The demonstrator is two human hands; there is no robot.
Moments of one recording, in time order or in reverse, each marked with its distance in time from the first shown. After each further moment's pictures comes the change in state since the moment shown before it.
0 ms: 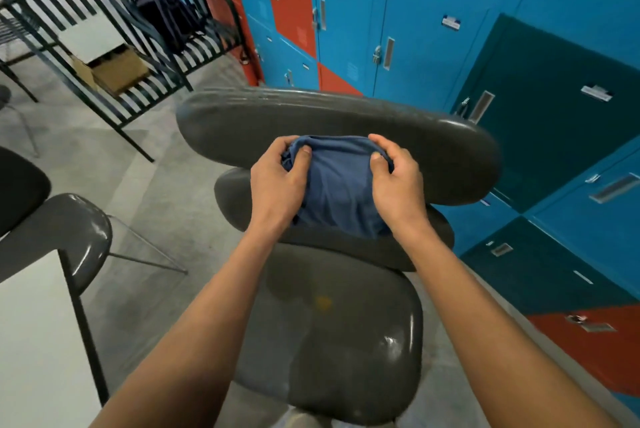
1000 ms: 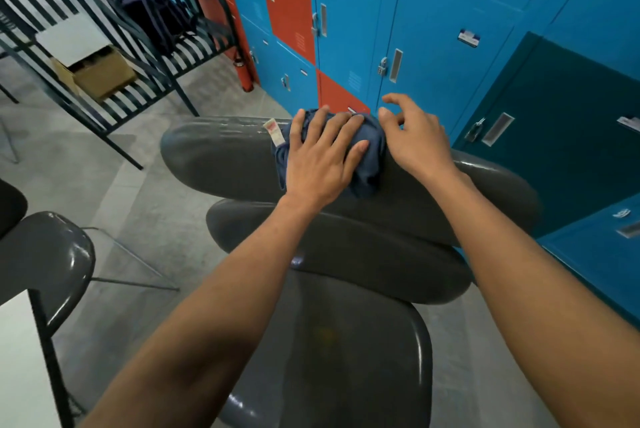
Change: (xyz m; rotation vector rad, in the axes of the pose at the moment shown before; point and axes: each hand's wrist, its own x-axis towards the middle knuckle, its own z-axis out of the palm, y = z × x) left_hand 0.134 -0.051 0.088 0.892 0.063 0.740; right_hand 0.172 -0.007 0.016 -0.537 -0.045 -0.157
